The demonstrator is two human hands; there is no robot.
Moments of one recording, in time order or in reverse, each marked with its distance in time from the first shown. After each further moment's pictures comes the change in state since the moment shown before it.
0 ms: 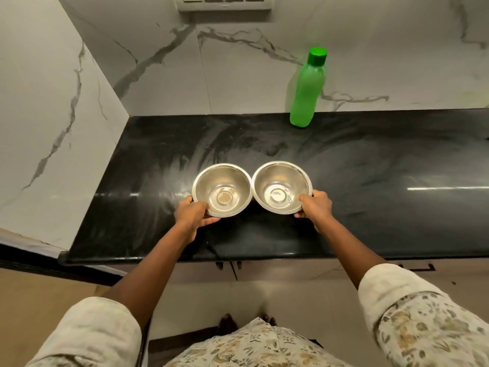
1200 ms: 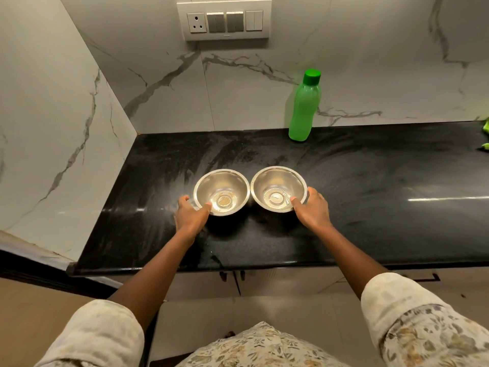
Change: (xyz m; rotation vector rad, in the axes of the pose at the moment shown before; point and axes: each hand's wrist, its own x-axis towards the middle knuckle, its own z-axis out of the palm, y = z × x) left_hand -0.011 0.017 -0.008 0.517 0.229 0.245; right_hand -0.013 -0.011 0.000 -0.362 0.056 -0.346
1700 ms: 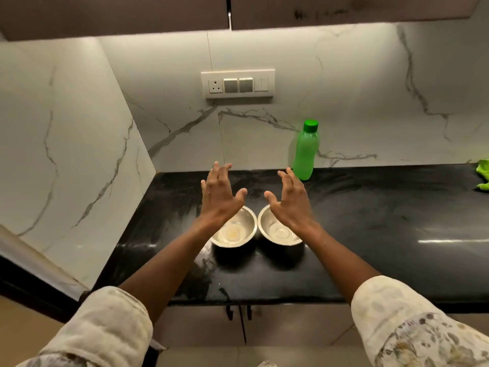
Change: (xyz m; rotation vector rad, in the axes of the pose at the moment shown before) left_hand -0.029 0.134 -0.028 0.221 0.142 0.759; right_hand -0.016 -0.129 -0.024 -0.082 0.196 -0.539
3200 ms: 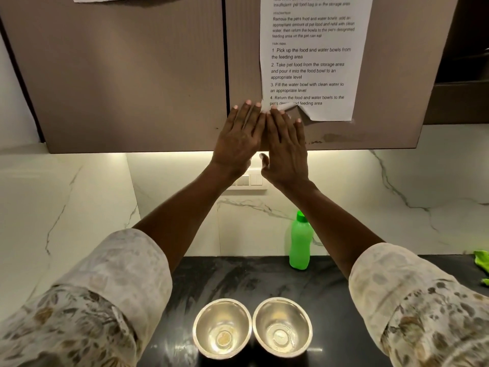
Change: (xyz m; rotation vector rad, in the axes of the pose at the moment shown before) left_hand 0.214 0.181 -0.153 0.828 0.741 0.822; right_hand 0.208 -0.147 -0.174 -0.396 0.799 -0.671
